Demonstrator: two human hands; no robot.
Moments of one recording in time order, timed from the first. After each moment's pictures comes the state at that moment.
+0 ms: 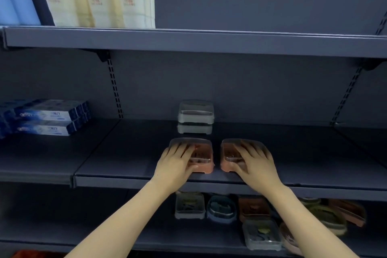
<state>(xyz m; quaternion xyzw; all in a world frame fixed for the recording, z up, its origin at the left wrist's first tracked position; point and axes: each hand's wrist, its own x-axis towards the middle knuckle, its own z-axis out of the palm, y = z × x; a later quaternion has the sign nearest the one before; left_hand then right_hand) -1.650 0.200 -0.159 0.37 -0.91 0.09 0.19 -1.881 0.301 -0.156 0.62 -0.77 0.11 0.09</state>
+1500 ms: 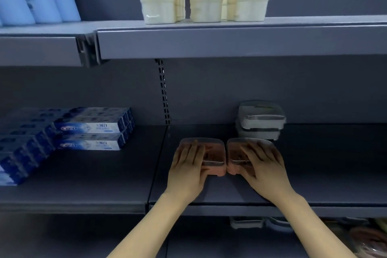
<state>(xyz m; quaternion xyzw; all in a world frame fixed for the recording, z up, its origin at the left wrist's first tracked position) -1.502 0.079 -0.172 0.40 -0.90 0.02 0.17 -1.709 0.172 -0.170 0.62 -0.75 0.17 0.16</state>
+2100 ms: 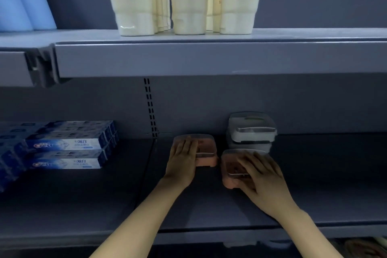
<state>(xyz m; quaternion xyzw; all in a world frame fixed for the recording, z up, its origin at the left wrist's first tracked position) -1.556 0.015 -0.160 0.41 -0.90 -0.02 0.13 -1.740 0.171 -0.172 0.63 -0.74 0.18 0.16</state>
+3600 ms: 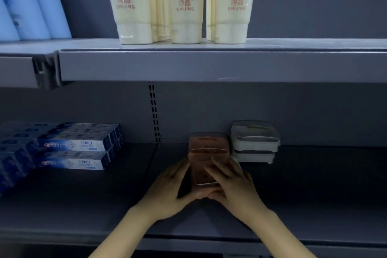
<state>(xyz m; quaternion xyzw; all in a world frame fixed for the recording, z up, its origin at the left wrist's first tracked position) -1.500 0.060 -0.147 0.35 -0.91 -0.18 0.14 -1.690 0.143 -0.141 0.71 -0.70 0.09 -0.02</state>
